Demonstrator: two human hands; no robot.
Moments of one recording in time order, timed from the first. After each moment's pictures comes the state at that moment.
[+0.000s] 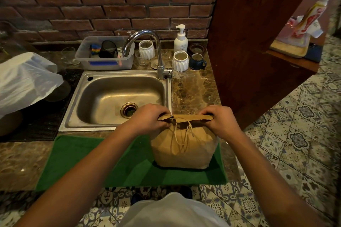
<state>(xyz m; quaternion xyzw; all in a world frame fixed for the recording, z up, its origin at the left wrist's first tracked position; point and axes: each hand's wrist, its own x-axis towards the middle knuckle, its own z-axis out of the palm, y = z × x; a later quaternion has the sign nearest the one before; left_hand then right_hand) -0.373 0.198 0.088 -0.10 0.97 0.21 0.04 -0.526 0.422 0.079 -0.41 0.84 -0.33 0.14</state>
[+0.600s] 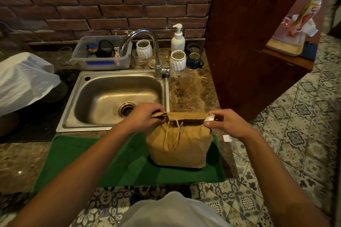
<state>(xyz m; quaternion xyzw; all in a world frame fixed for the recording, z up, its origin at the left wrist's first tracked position) -0.368 0.183 0.066 -0.11 0.94 0.32 0.02 -0.549 0.459 0.076 -0.30 0.76 -0.42 0.40</state>
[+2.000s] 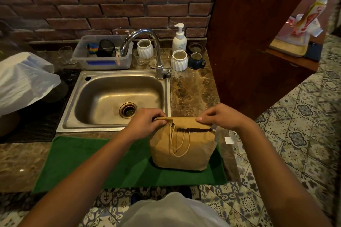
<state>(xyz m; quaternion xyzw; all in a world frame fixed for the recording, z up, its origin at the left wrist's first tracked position) -0.360 0.194 0.062 -0.16 0.91 0.38 0.00 -0.566 0.421 0.087 -0.34 0.78 -0.31 0.43</state>
